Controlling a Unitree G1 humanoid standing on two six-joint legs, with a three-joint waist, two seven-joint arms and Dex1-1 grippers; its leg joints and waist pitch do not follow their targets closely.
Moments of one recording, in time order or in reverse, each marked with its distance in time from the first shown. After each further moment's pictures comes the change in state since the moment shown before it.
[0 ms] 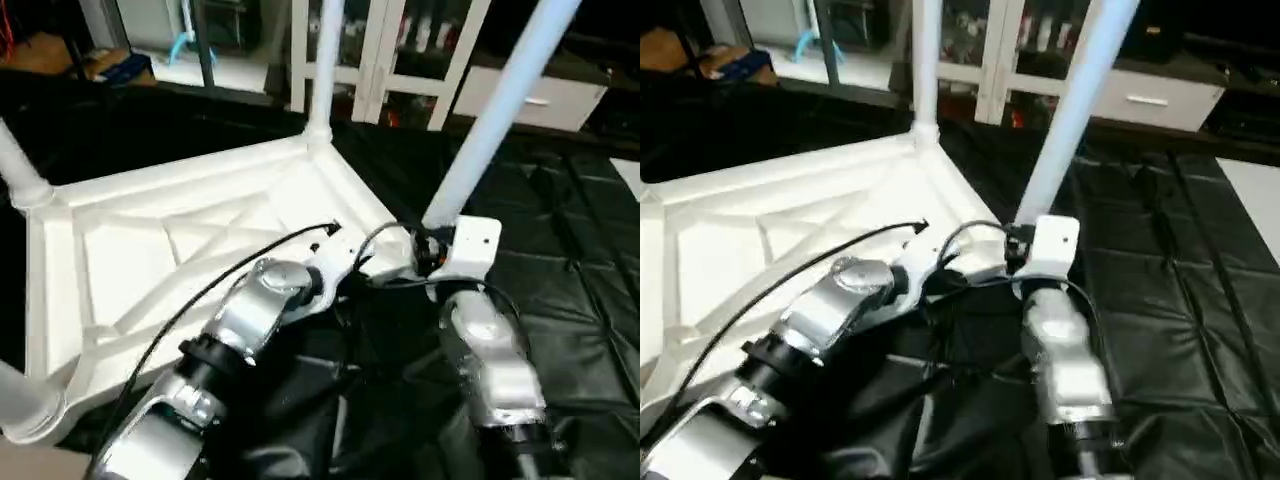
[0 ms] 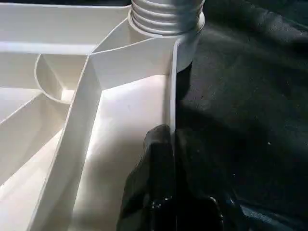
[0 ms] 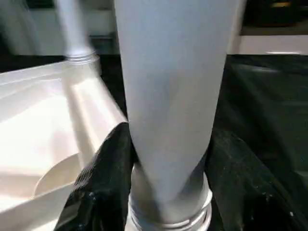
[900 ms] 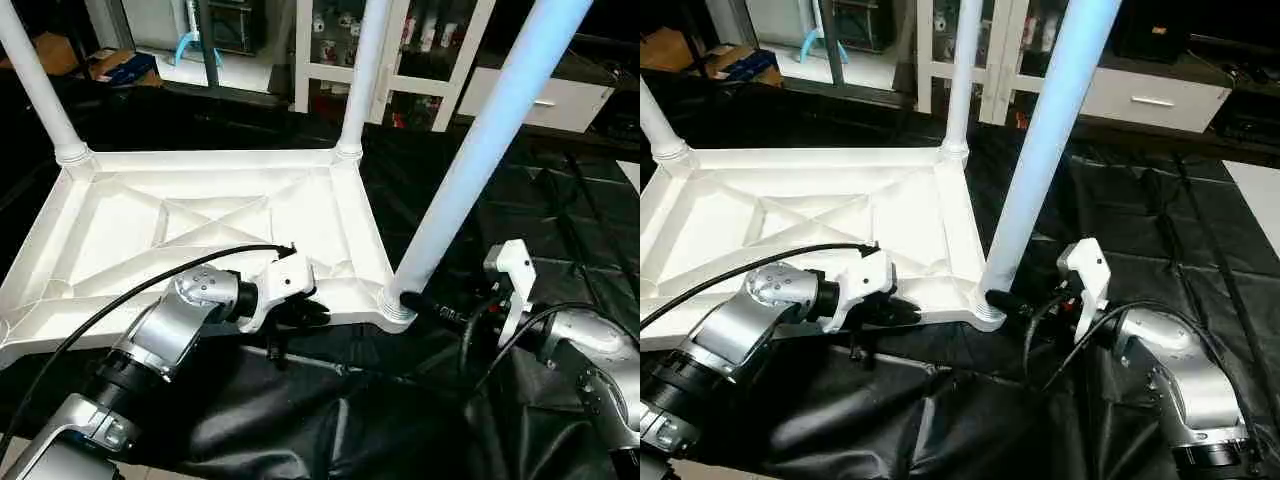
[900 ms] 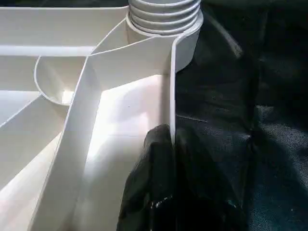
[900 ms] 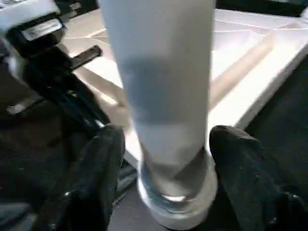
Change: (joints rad) left arm 0.128 0.307 -0.020 -0.127 -0.086 -0.260 -0.431; right arm 0.122 -0.473 0.048 -0.157 0.315 0.204 0.896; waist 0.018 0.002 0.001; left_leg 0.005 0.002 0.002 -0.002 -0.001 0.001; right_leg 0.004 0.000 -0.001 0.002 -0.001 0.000
